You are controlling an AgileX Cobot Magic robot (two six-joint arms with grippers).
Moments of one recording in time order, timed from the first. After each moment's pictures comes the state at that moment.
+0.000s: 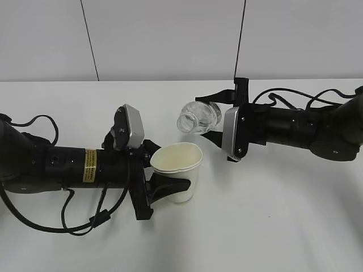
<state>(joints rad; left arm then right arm) -0.38 2.08 -0.84 1.14 -1.01 -0.36 0.15 2.11 -1.04 -0.94 -0.95 -0.65</state>
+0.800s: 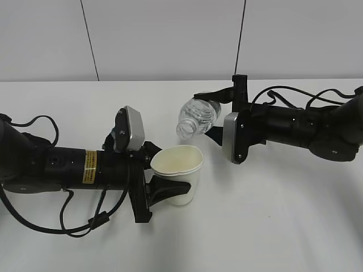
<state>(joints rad) -0.38 2.08 -0.84 1.16 -1.01 -0.36 0.15 2.11 -1.04 -0.92 -0.98 -0.82</state>
